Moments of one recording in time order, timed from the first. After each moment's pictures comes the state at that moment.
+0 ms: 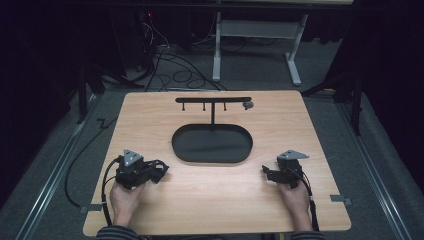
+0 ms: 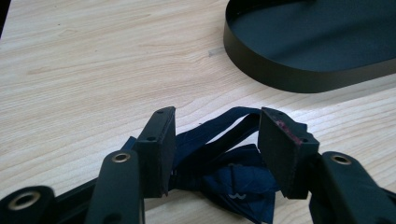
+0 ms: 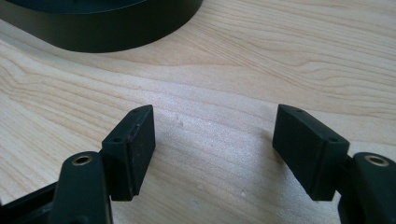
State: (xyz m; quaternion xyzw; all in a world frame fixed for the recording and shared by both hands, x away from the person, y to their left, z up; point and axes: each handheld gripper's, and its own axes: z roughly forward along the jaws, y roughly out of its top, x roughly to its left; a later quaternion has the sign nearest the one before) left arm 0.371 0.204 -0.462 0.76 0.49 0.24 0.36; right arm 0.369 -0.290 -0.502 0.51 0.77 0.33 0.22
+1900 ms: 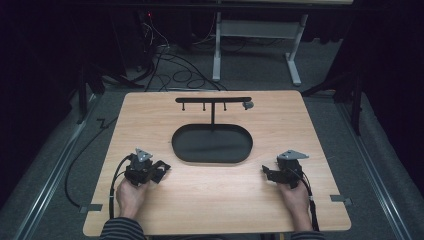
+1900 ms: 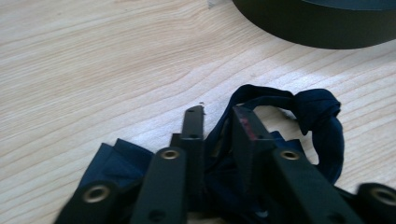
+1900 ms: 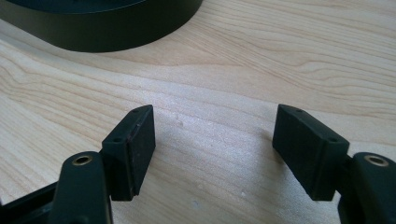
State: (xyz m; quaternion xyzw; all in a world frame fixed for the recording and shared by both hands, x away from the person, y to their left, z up) left arm 0.396 0.191 -0.493 0.80 0.48 0.21 0.29; right arm 0.369 -0.289 -0.502 0.51 0.77 0.33 0.22
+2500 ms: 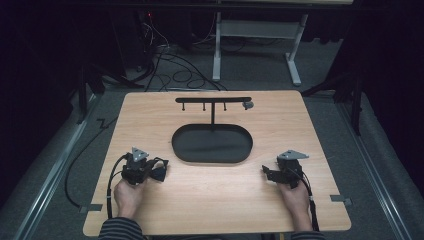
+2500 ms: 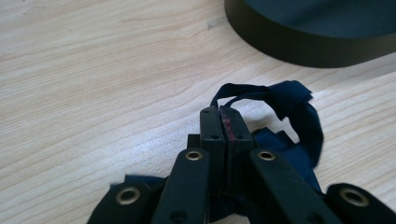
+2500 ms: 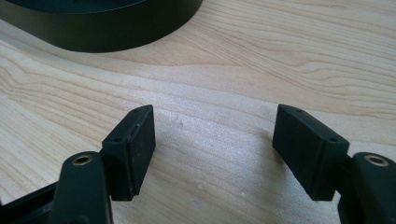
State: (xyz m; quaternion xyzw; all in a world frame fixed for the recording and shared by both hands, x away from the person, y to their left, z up) left arm 0.389 0.200 -0.480 0.78 0.48 0.22 0.33; right arm 0.369 -0.289 -0.502 0.51 0.77 0.33 0.22
